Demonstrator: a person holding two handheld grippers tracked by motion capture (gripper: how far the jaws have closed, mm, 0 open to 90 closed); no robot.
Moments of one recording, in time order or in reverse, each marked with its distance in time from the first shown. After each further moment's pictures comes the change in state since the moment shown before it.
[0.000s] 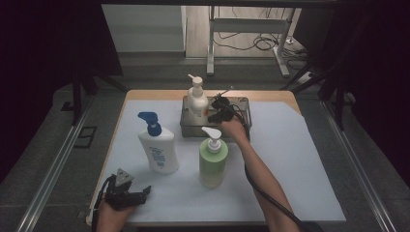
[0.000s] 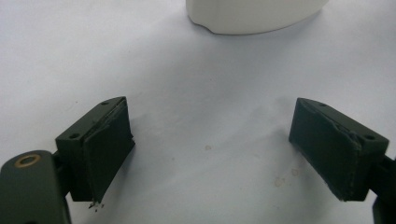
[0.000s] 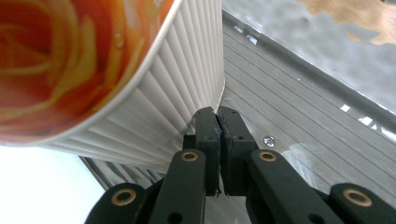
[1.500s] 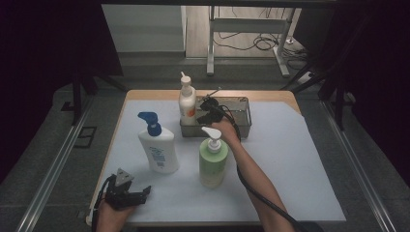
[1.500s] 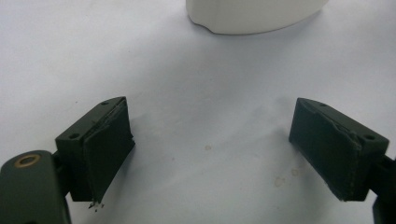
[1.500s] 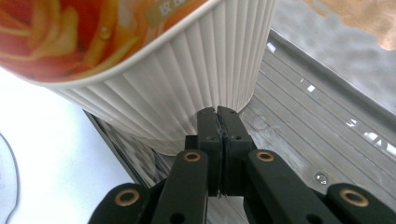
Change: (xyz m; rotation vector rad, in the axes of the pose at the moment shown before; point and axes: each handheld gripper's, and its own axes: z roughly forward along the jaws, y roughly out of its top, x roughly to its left) left arm 0.000 0.000 0.000 0.001 0.000 -0.001; right arm 0.029 0.013 0.013 0.002 0.033 -0.075
